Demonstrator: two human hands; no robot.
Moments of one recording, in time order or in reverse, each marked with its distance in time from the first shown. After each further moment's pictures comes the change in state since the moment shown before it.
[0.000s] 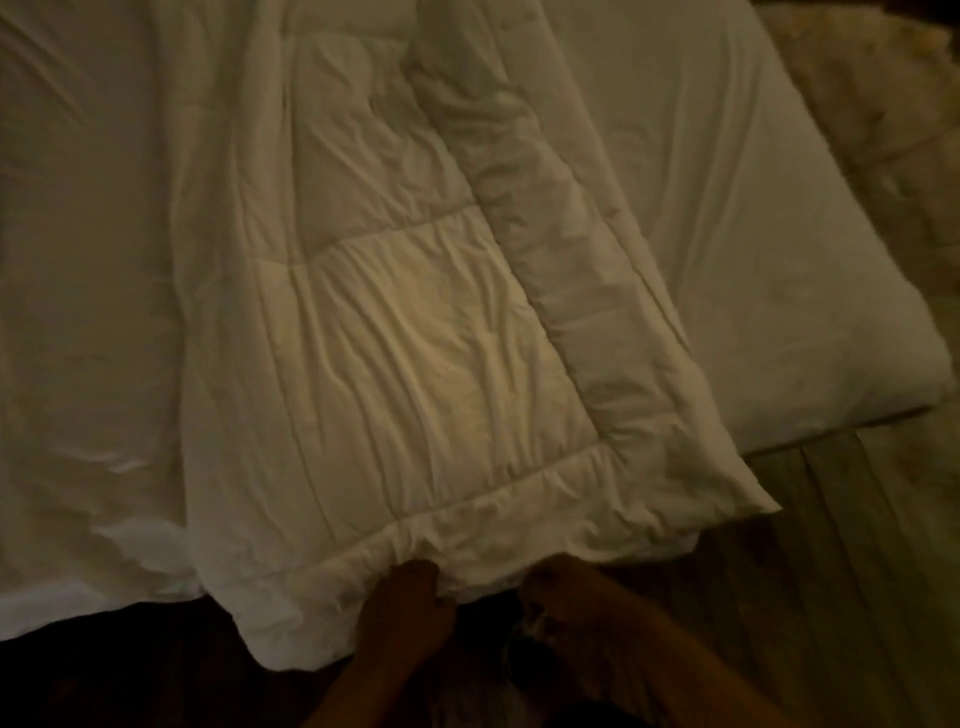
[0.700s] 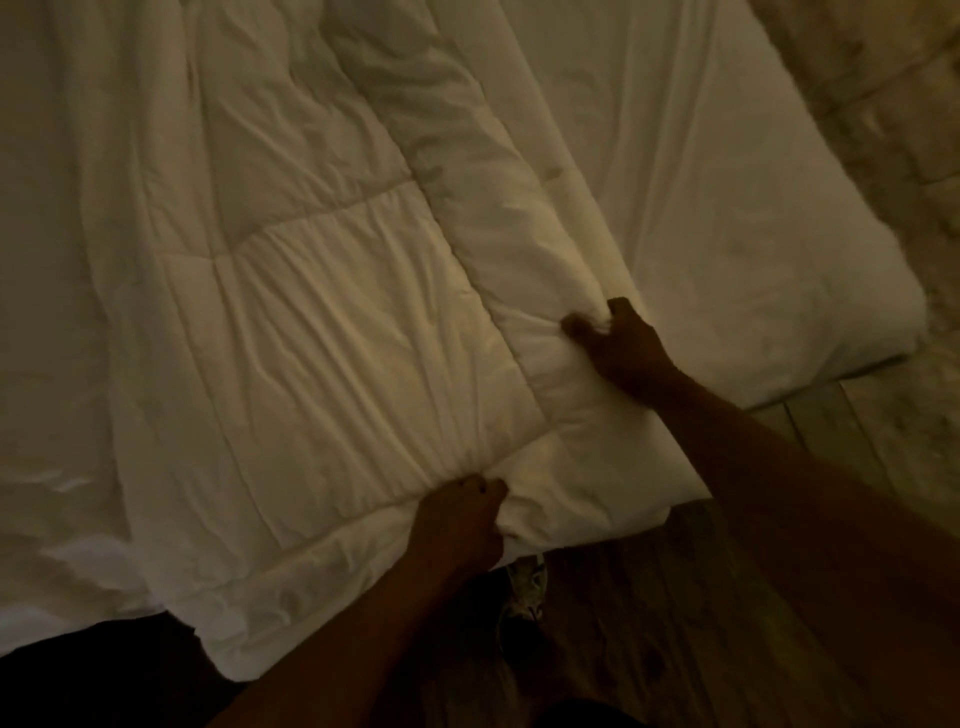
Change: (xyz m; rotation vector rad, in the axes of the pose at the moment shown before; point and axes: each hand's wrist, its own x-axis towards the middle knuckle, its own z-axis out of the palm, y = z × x) left_hand 0.063 0.104 -0.010 0.261 0.334 0.671; right_hand 0.051 -0.080 -0.187 -0.120 0.759 -0.422
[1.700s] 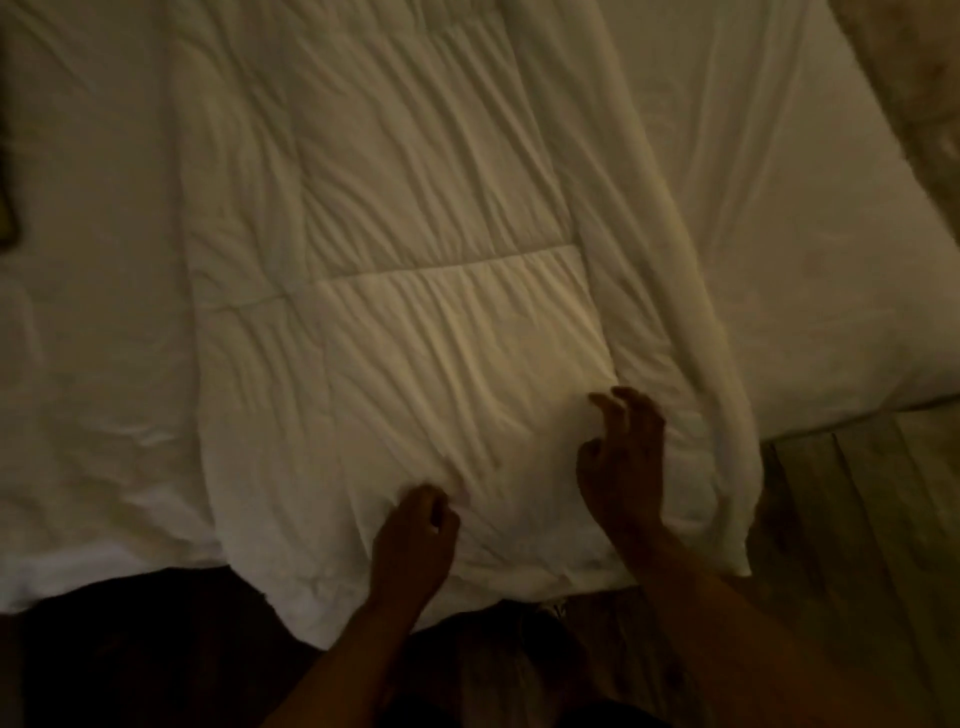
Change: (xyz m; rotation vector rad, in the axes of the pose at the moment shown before) left_hand -0.086 -0.044 -0.025 -0.429 0.223 -0.656; right_hand -0.110 0.026 0.108 -0.266 0.404 -0.381
